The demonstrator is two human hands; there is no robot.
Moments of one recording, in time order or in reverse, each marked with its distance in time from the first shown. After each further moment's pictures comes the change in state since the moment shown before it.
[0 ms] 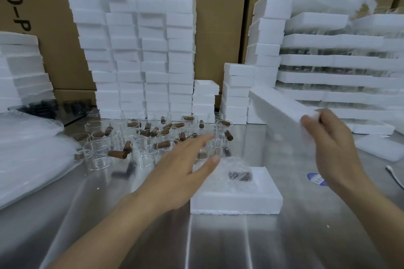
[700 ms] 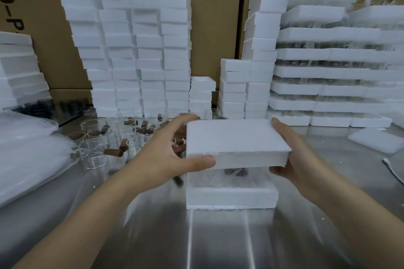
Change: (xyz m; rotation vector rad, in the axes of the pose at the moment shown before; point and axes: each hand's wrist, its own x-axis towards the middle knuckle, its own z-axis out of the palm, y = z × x) left_hand 0.007 0.002 -0.034 -0.358 0.029 -0.042; right_hand -0.021 -0.009 0.031 0.360 -0.294 0.655
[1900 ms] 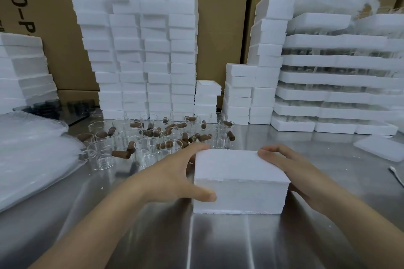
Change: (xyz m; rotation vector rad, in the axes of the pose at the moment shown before) left_hand -0.002 -0.024 0.006 0.125 -0.292 -0.205; right_hand 0.012 0.021 -0.010 -0.264 -0.146 -0.026
